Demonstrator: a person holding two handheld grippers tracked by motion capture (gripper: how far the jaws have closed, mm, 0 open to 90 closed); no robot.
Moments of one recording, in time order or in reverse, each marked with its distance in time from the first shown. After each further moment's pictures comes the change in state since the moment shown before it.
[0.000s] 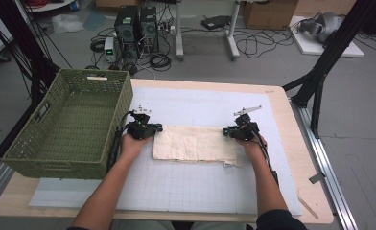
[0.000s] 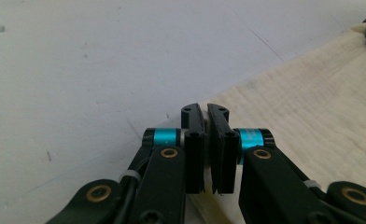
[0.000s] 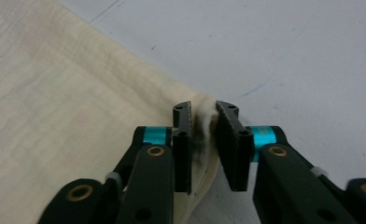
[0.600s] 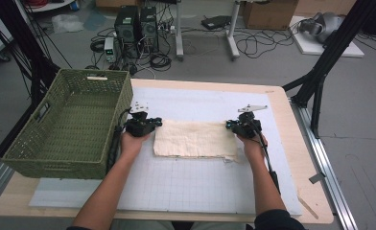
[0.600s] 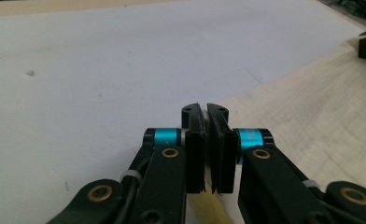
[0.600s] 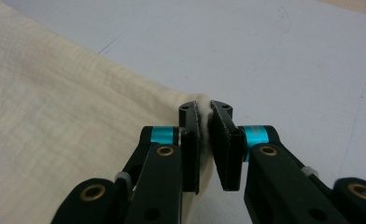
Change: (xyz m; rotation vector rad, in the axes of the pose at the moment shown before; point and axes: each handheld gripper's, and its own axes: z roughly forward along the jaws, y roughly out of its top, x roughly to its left) left arm -0.003 0.005 -0.009 -0.113 0.003 0.013; right arm 0.001 0.003 -0.012 -0.133 -0.086 0.027
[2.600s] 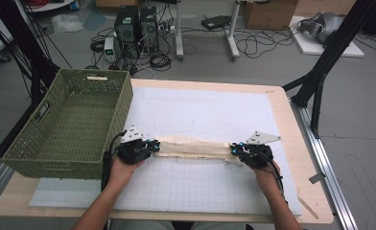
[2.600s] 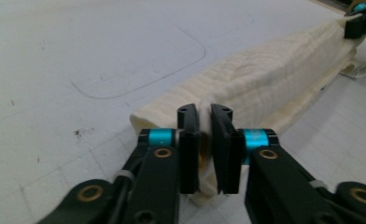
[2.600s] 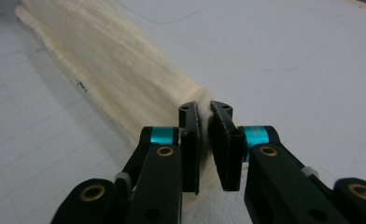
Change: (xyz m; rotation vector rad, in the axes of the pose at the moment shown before) left arm -0.042 -0.044 -0.060 -0.027 -0.076 0.071; right arm 0.040 -0.063 -0.064 -0.081 0.108 -0.174
